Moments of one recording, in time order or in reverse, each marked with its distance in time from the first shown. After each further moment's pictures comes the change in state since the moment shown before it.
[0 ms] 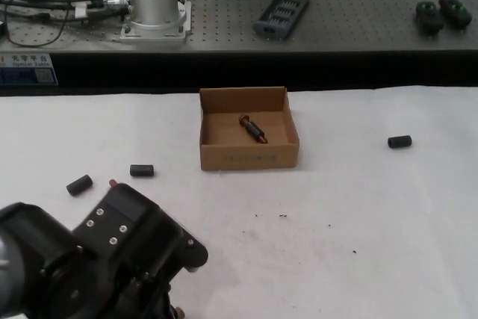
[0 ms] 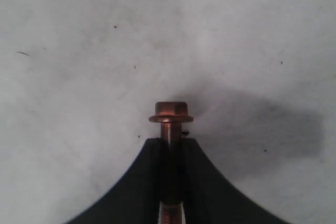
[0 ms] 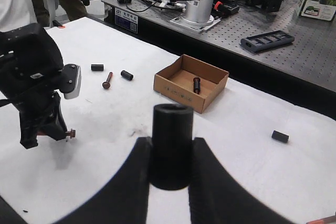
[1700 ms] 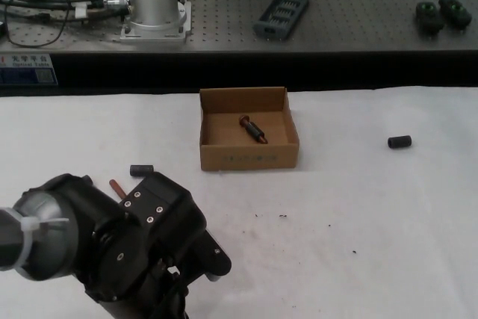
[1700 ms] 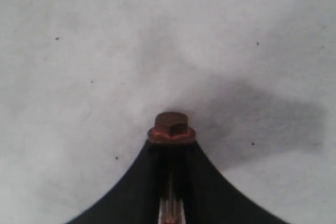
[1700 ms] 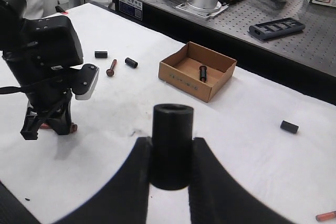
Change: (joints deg) left arm 0.0 9.3 -7.6 8.9 2.2 10.7; right arm 0.0 0.0 3.2 -0.9 -0.9 -0.1
